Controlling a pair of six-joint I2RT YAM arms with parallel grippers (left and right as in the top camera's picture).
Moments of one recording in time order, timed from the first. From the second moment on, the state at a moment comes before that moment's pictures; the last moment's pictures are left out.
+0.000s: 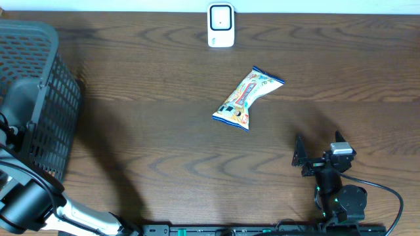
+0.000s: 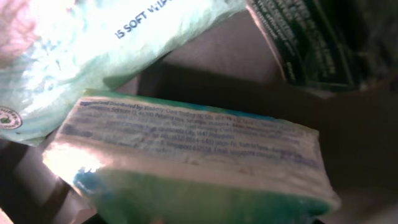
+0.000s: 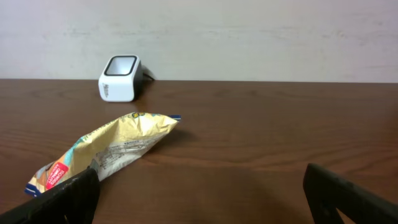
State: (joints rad) left arm 0.88 1.92 1.32 -0.88 -0.11 -0.27; right arm 0.05 0.01 0.01 -0.07 -0.04 0.03
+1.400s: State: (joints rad) left arm -0.05 1.40 1.44 -0.43 0.66 -0.51; right arm 0.05 0.01 0.01 -0.07 -0.04 0.03
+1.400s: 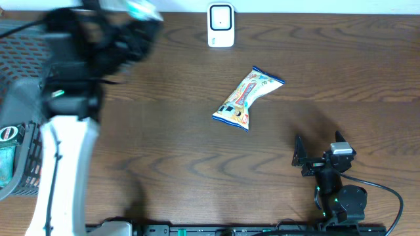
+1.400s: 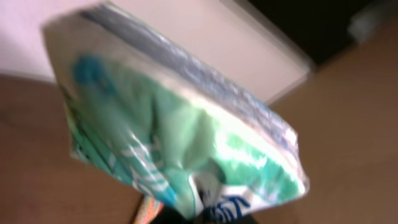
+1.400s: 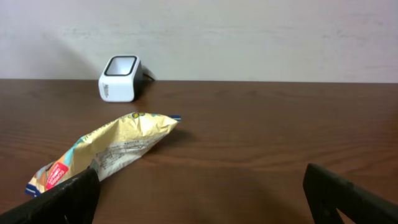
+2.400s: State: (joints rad) left arm -0.29 1.66 1.44 -0.55 0.30 -0.20; right arm 0.05 0.01 0.01 -0.07 -0.04 0.03
